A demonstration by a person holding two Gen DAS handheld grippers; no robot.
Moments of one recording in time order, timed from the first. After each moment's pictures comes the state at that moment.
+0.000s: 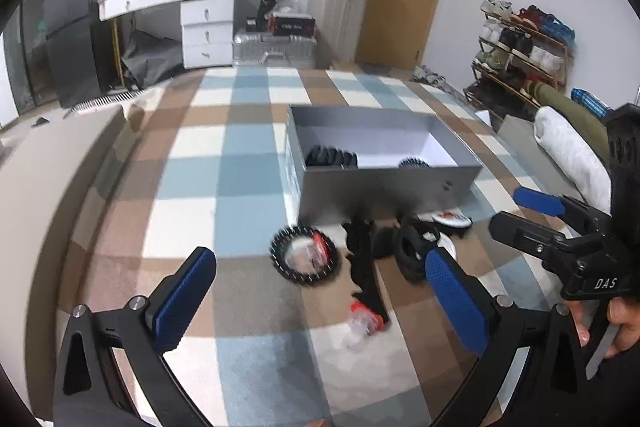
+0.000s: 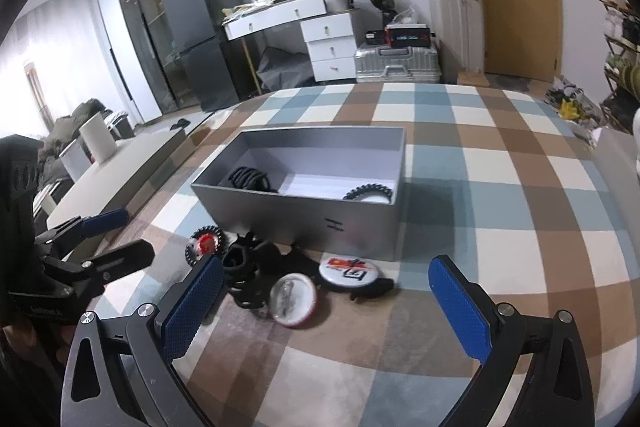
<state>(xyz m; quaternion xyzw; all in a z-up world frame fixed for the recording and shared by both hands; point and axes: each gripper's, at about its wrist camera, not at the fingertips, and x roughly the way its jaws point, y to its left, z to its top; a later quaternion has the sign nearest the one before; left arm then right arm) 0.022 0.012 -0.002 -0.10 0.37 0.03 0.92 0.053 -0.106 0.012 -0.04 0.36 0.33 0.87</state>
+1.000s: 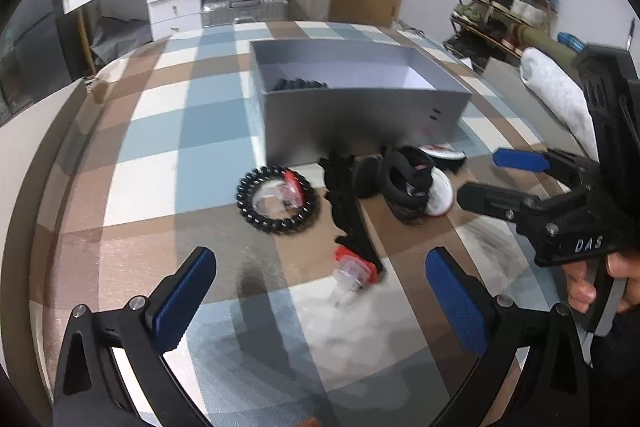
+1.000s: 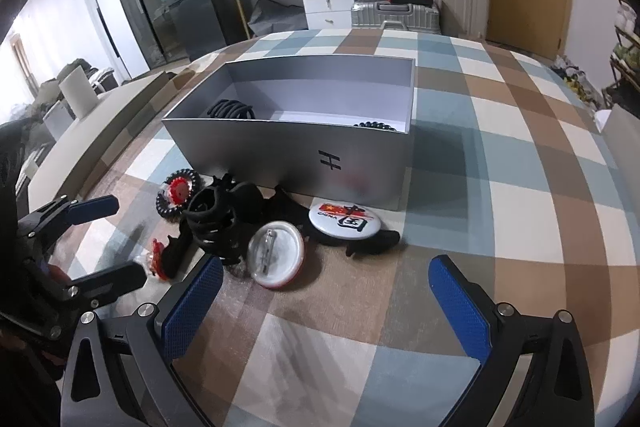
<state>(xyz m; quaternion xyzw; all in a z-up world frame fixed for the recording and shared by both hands) 0.018 -0.003 -0.025 -0.06 0.43 -0.02 0.90 0.059 -0.094 -0.020 -0.09 0.43 0.31 0.84</state>
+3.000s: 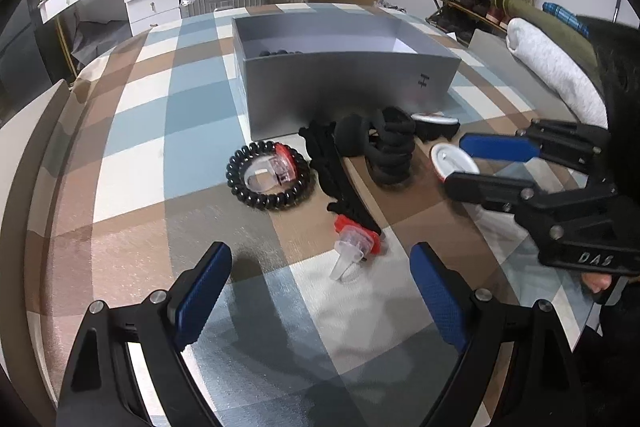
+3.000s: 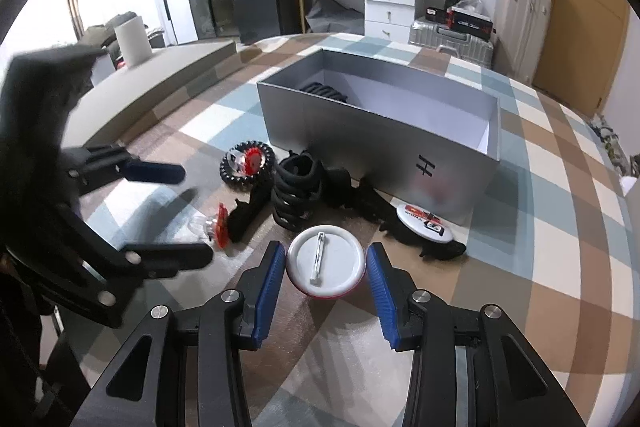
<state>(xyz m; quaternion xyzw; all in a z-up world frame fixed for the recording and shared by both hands) 0.016 -0.003 -0.035 -0.03 0.45 -0.05 0.89 0.017 -0.069 -0.013 -0.17 0.39 0.38 0.82</state>
